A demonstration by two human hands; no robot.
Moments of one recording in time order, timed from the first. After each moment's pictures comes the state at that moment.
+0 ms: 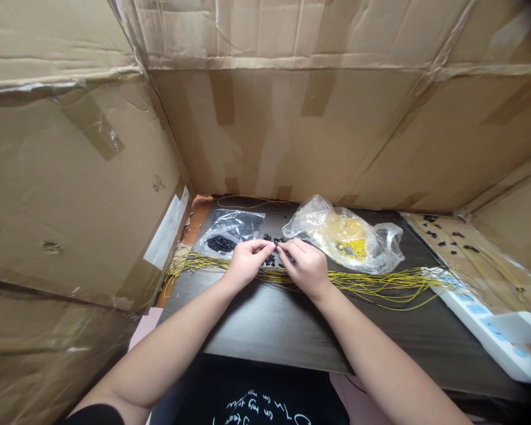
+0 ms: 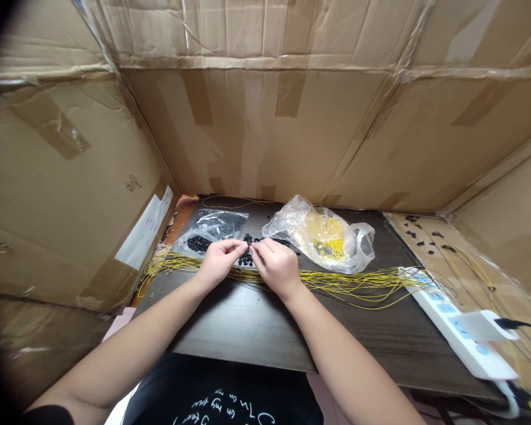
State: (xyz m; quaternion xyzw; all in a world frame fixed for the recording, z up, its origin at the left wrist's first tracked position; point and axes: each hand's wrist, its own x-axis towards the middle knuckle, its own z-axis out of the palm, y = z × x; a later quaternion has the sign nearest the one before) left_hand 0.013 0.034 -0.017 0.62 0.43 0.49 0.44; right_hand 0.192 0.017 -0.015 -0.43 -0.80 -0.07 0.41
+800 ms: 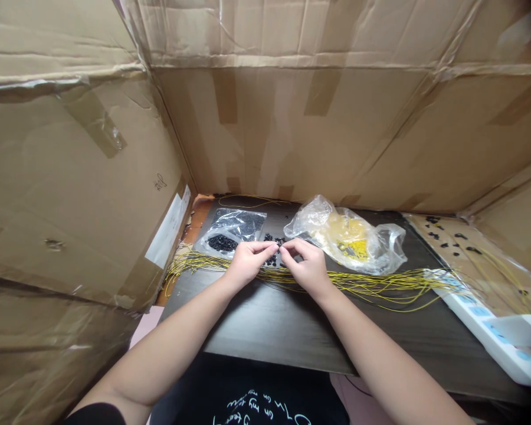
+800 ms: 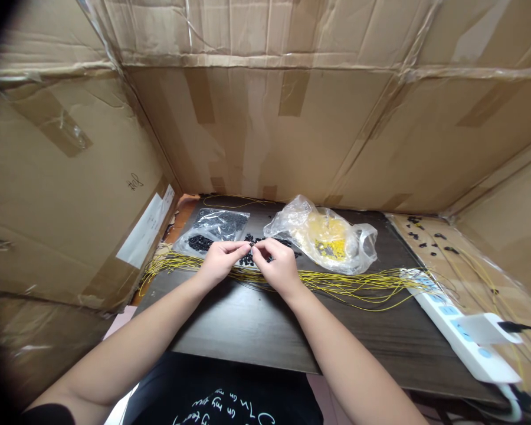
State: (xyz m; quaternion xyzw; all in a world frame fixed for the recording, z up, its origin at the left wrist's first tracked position) left_hand 0.012 0.036 -0.021 0.58 0.41 0.49 0.50; right_hand 0.185 0.016 -0.008 -0.43 -0.73 0.16 0.51
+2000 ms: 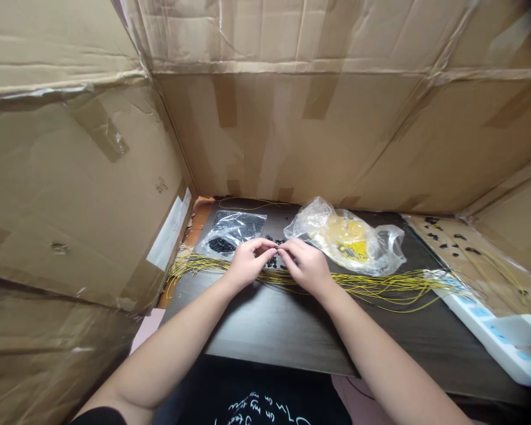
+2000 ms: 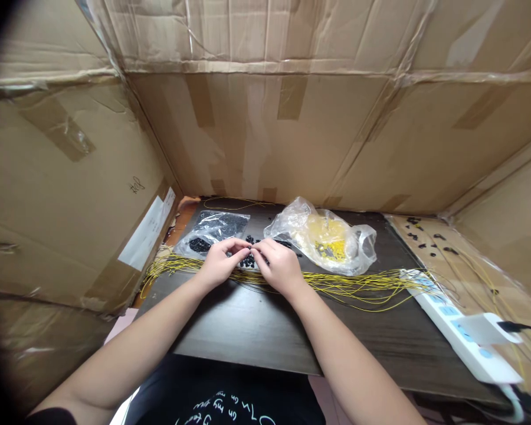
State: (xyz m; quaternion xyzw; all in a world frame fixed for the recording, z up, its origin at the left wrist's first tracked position) left_hand 0.007 0.038 -0.017 0.69 0.39 0.48 0.37; right_hand 0.196 0.017 0.000 -0.42 -0.82 0.02 0.38
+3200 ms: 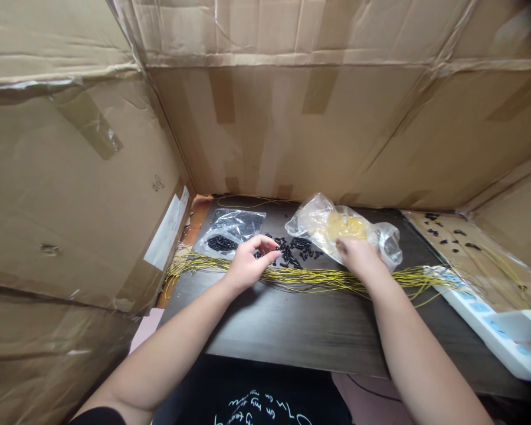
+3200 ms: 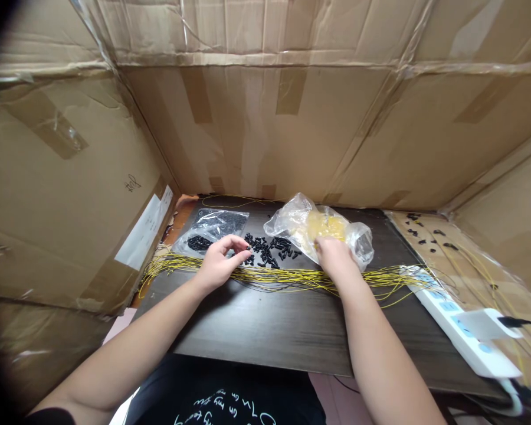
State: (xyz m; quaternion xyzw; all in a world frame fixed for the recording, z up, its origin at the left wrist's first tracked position) left_hand 0.009 0.027 -0.007 0.68 0.36 0.51 0.39; right_hand 0.340 0.060 -0.045 -0.66 -0.71 -0.06 0.22
